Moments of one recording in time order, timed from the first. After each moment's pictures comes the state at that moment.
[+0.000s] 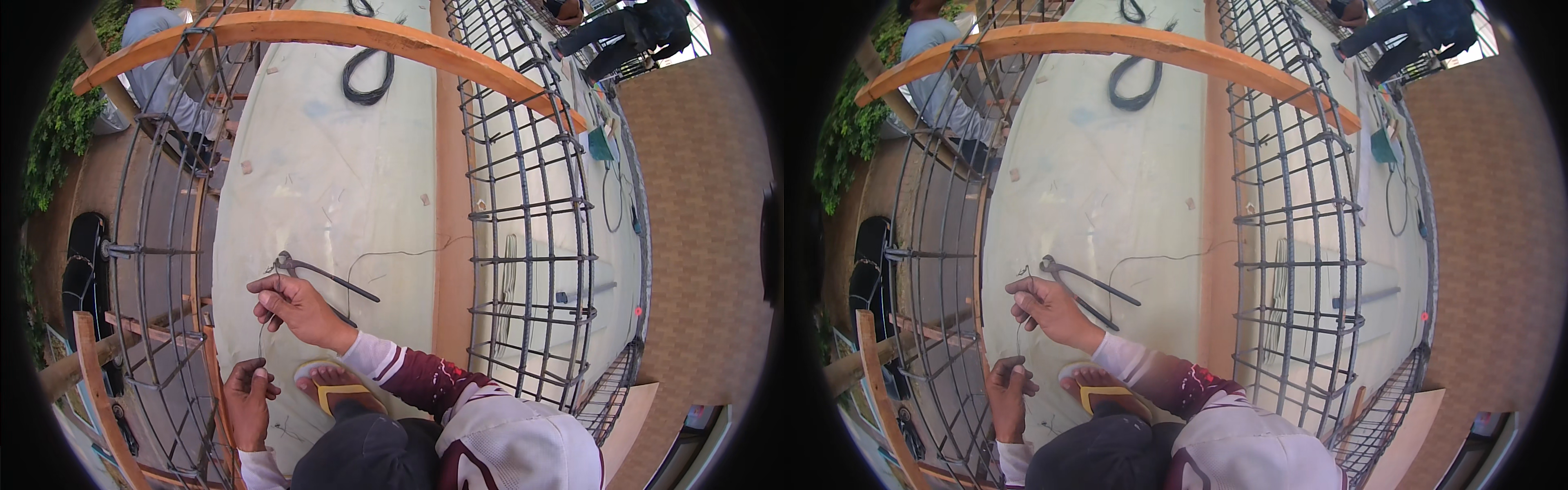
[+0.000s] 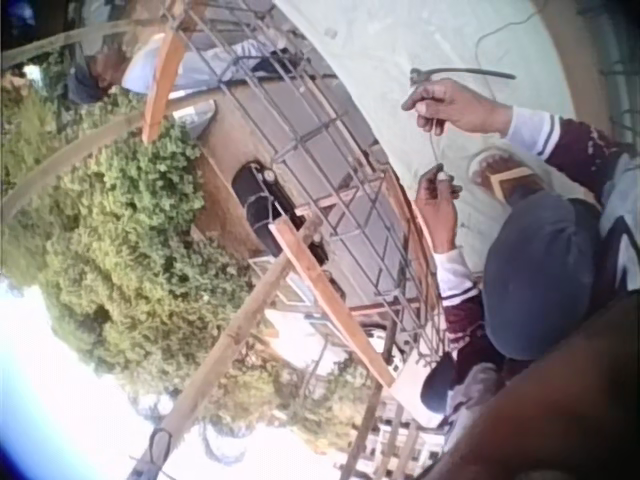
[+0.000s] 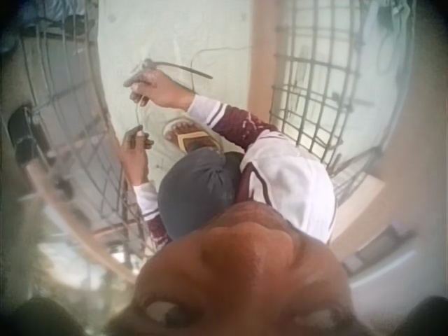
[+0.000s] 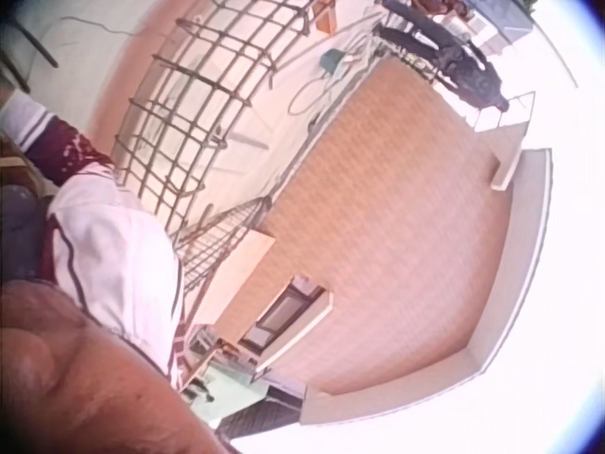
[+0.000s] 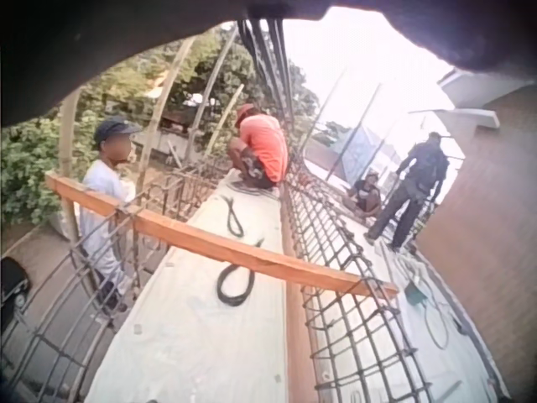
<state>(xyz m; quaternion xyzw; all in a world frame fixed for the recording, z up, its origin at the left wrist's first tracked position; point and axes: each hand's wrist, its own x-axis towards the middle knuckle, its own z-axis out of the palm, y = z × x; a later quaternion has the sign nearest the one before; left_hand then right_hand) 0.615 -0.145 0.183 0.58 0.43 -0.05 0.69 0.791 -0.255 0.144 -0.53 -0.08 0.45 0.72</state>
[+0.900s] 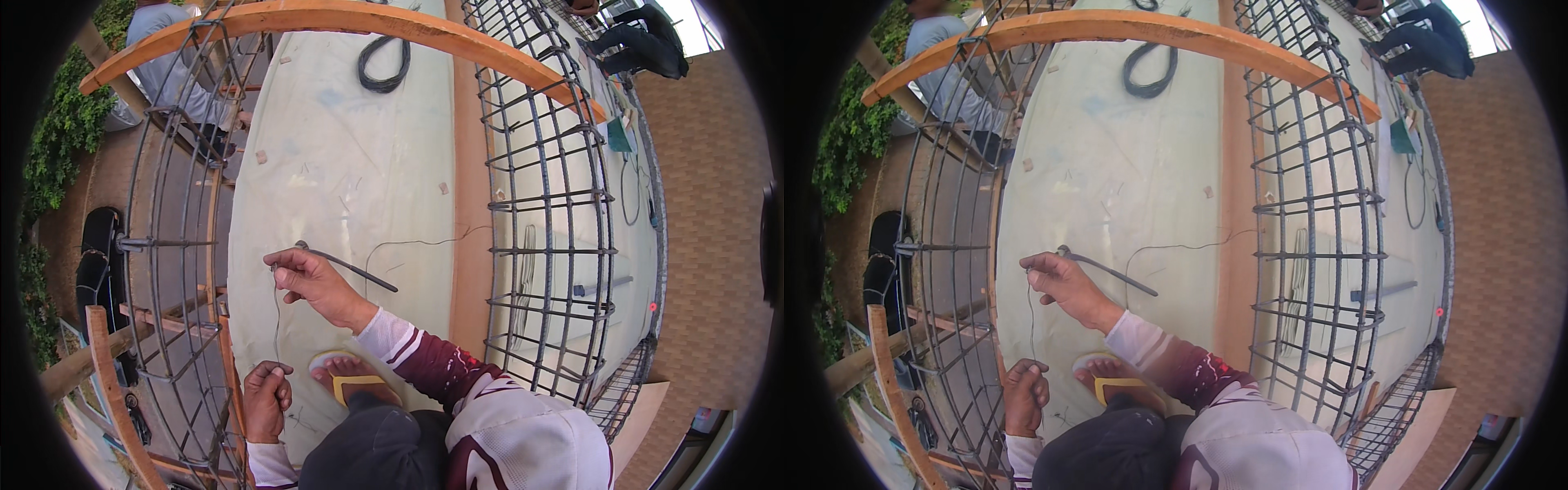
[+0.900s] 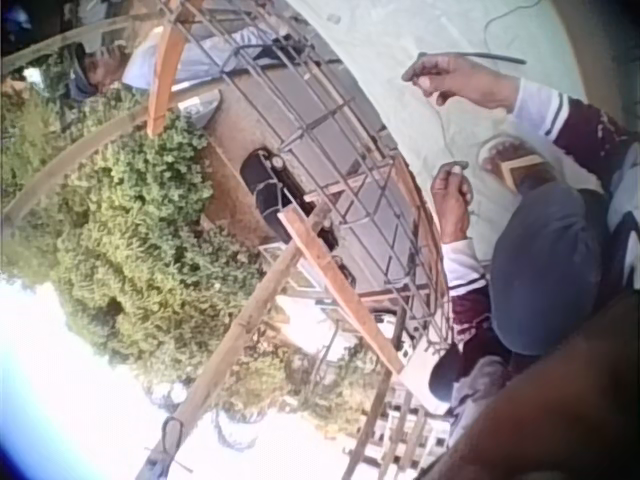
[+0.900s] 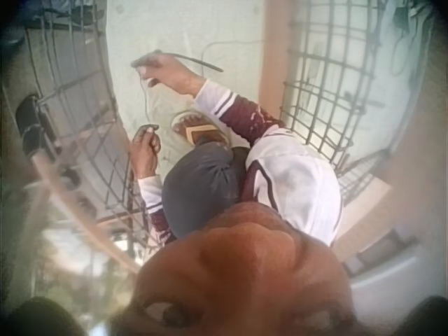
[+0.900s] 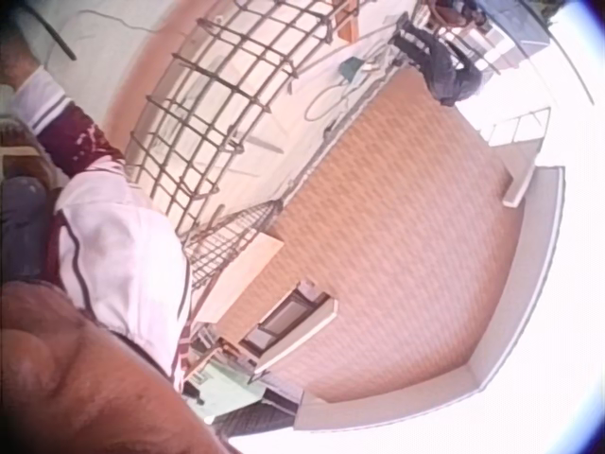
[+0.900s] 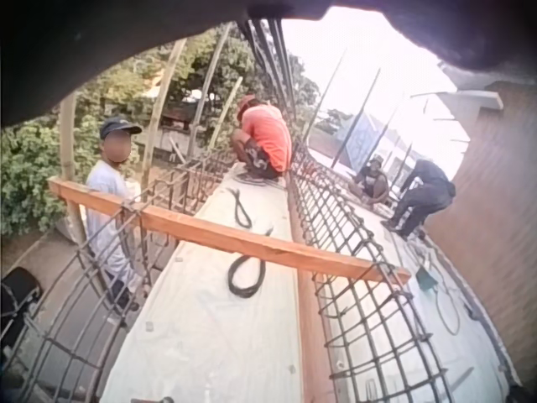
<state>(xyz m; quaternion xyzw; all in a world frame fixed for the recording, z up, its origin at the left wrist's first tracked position) 0.598 -0.137 0.173 0.39 0.41 -0.09 0.82 0.812 -0.252 0.142 -0.52 -0.05 0.46 0.72</state>
